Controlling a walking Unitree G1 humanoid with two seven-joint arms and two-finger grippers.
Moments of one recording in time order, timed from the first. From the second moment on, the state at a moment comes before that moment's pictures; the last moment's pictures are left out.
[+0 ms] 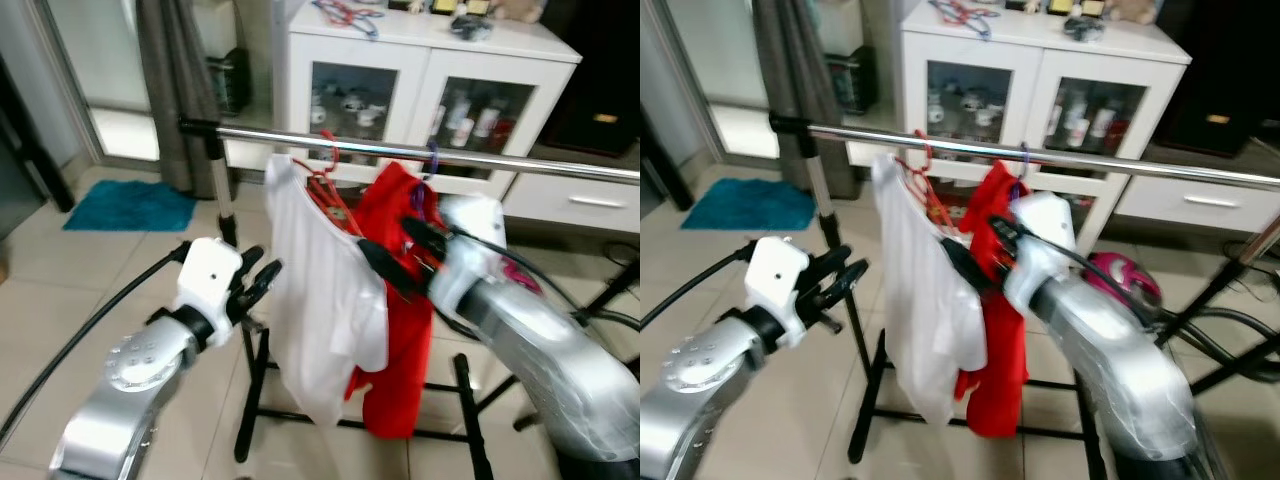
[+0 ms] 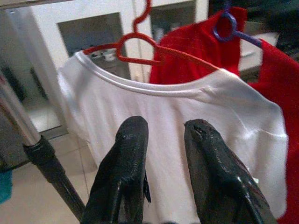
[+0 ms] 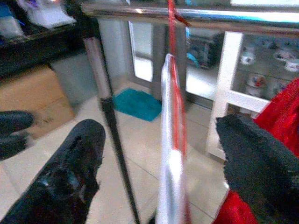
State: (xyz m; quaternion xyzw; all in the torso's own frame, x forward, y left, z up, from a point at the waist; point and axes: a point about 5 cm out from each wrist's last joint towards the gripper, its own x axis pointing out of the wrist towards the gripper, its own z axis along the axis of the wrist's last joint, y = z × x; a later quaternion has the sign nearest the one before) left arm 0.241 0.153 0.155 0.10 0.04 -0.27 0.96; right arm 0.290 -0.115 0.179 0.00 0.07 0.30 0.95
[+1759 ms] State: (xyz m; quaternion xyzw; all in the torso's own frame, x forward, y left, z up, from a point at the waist) left arm 0.218 0.175 0.154 0.13 0.08 -0.39 0.91; right arm 0.396 -0.051 0.165 0.02 0.18 0.25 0.95
